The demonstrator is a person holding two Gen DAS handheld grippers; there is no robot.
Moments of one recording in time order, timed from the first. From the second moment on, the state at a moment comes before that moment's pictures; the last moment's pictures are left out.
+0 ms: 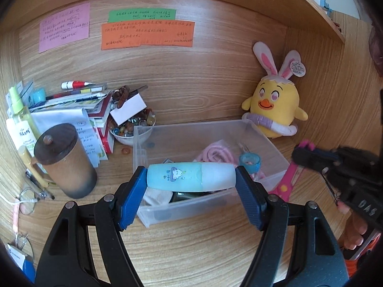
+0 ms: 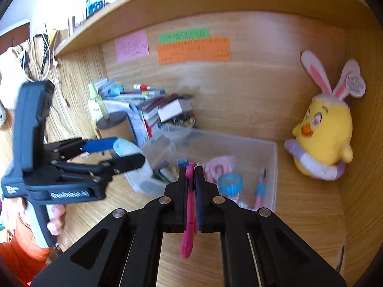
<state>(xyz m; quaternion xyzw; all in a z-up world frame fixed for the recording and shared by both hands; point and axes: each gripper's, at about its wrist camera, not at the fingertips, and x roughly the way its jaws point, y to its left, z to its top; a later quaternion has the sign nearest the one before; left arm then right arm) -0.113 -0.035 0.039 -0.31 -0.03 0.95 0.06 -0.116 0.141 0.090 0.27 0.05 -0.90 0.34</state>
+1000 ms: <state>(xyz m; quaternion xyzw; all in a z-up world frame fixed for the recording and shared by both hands) -0.163 -0.044 0.015 -0.38 -0.07 0.92 0.07 -0.205 0.102 0.053 0.34 0.07 -0.88 0.32</state>
